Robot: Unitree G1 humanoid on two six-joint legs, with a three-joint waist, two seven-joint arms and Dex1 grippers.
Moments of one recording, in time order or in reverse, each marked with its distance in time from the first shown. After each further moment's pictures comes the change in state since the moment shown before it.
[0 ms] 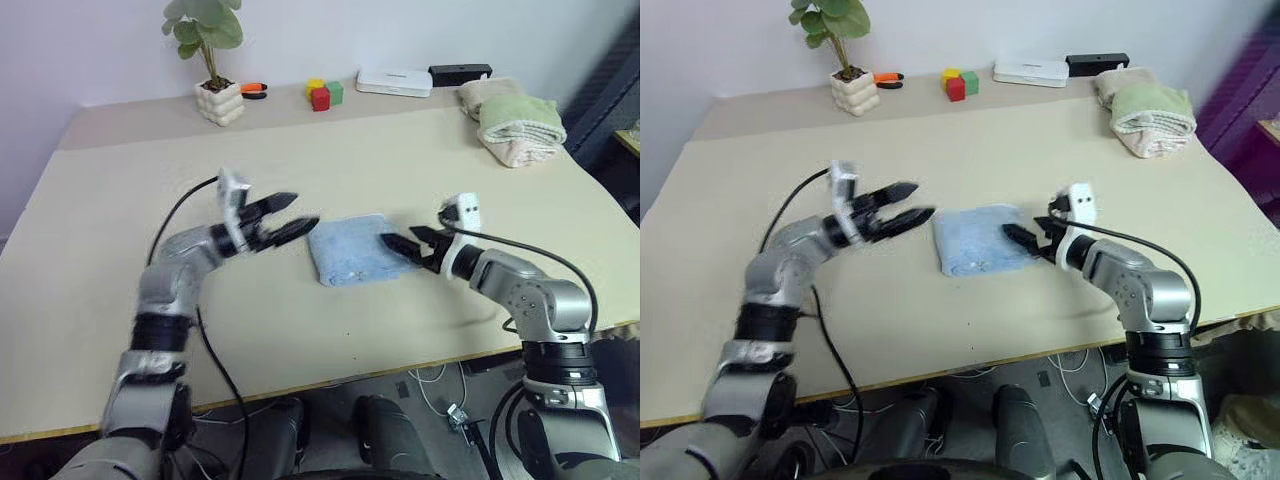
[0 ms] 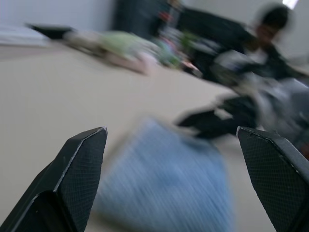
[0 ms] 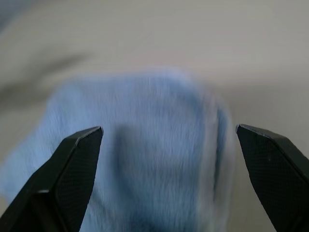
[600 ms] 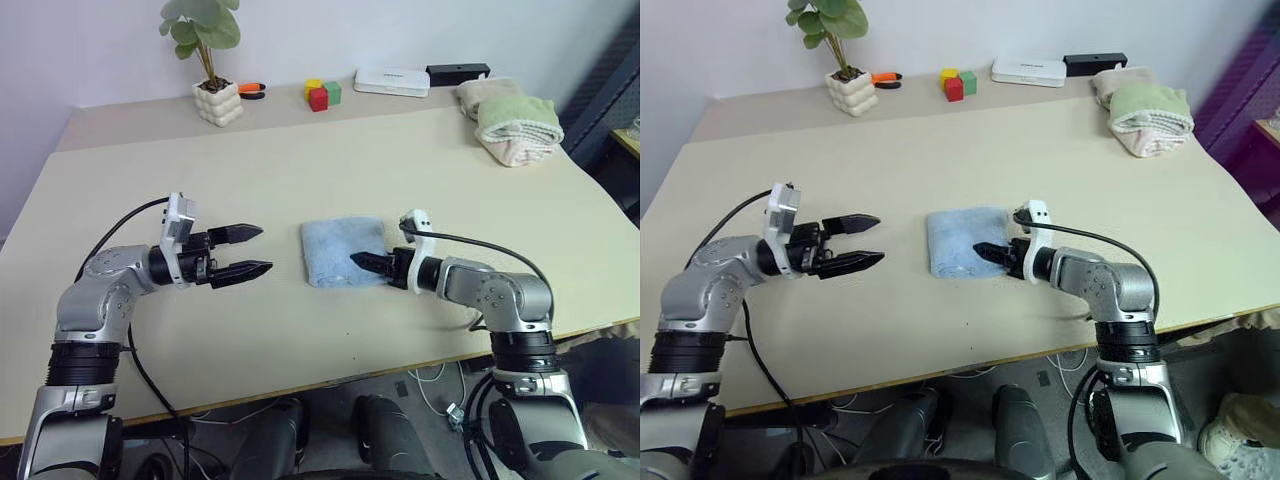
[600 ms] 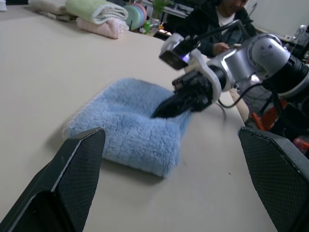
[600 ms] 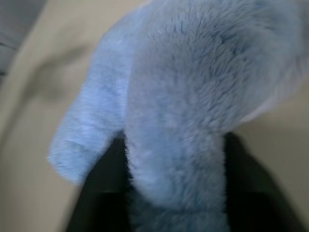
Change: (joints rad) left arm 0.106 0.153 0.025 -0.117 -0.074 0.067 -0.109; right arm -0.078 0.165 -0.008 0.089 0.093 0.214 0.029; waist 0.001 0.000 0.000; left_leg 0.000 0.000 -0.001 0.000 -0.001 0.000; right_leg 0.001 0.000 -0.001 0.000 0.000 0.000
